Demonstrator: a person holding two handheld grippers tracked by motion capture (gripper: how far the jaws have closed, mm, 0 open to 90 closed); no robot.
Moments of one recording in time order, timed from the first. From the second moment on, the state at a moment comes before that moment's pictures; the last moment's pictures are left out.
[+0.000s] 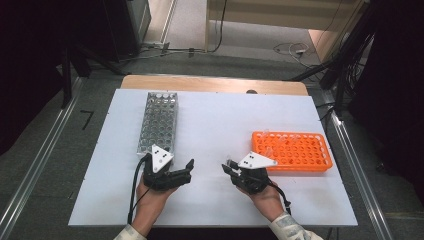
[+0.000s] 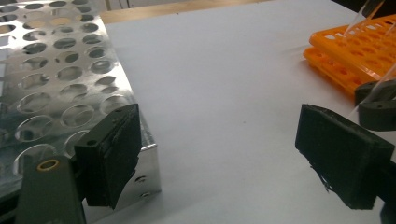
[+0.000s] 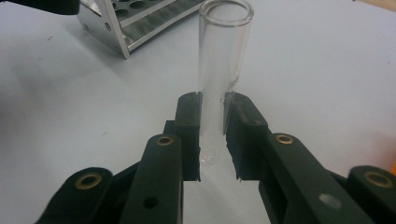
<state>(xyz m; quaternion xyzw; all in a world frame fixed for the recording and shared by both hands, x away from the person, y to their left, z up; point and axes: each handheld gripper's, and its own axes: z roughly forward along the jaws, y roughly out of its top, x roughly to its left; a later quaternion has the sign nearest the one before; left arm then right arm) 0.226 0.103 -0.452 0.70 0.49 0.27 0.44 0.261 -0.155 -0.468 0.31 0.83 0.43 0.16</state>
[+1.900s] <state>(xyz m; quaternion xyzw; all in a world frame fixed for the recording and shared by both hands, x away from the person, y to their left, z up) 0.246 0.071 -0.430 0.73 0.43 0.20 0.49 0.267 -0.133 -0.465 0.29 0.84 0.44 0.12</state>
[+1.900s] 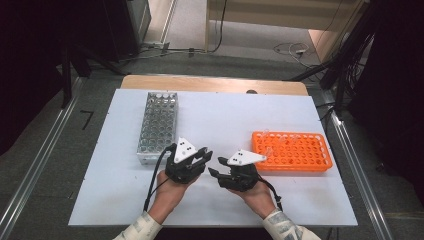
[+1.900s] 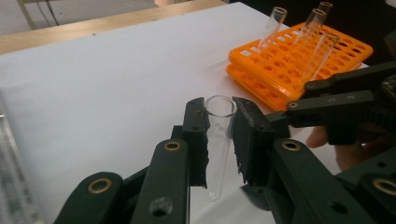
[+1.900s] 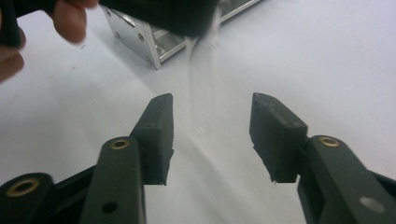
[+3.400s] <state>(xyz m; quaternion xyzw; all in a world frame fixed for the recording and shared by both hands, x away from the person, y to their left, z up) 0.247 0.161 -0.393 0.67 0.50 0.29 0.47 0.271 -0.145 -0.464 0.33 0.83 0.43 0.13</state>
